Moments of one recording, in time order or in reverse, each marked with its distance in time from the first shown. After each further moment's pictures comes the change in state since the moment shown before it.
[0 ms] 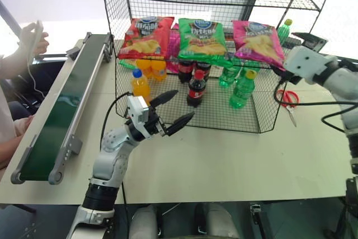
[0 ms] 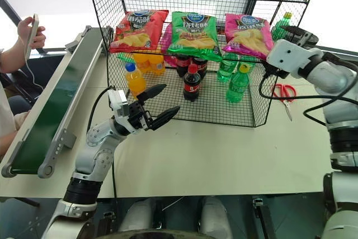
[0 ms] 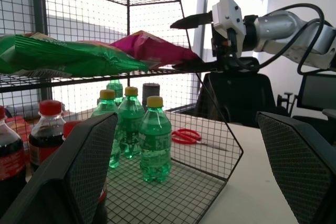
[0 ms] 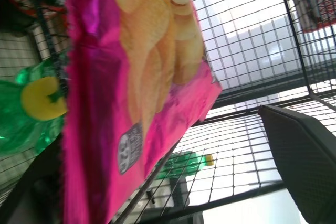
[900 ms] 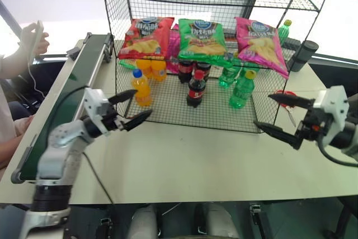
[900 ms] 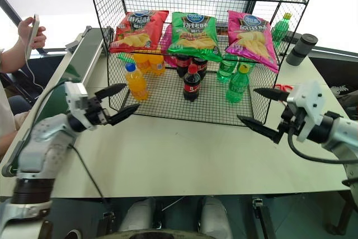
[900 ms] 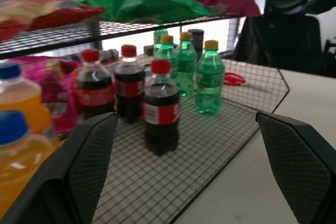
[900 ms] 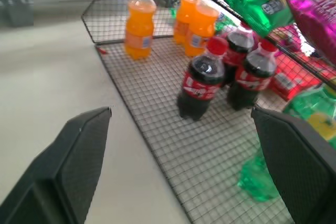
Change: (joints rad) left arm 0.068 0.424 0.242 -0.011 -0.080 0.171 -0.072; right arm 0.741 0.036 -0.447 -0.794 0.851 0.654 0.342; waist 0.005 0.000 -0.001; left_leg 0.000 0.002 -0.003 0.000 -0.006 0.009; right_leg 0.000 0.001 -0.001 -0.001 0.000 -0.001
